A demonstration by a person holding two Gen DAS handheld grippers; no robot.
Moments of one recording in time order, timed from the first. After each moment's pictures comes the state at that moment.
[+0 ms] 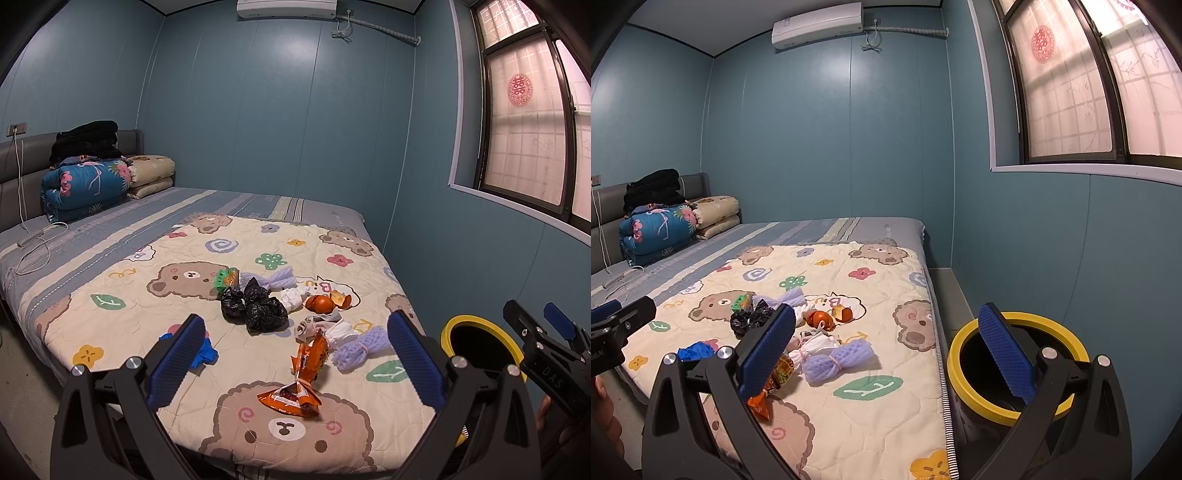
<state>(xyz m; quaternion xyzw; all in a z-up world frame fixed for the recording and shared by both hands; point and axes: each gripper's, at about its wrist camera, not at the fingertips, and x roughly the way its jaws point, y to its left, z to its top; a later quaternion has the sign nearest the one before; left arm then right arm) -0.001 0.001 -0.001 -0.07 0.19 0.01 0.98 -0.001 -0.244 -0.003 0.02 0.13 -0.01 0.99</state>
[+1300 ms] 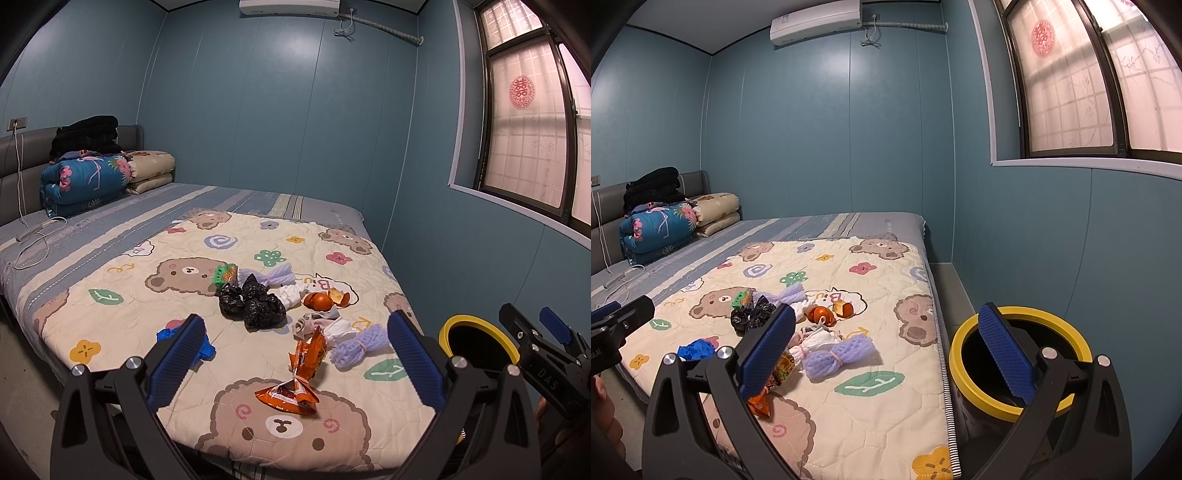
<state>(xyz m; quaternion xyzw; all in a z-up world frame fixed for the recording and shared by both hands) -0.002 -0.002 -0.006 -0.07 0.19 0.01 0.98 0.000 -0.243 -0.008 0.03 0.14 -0.01 0.99</state>
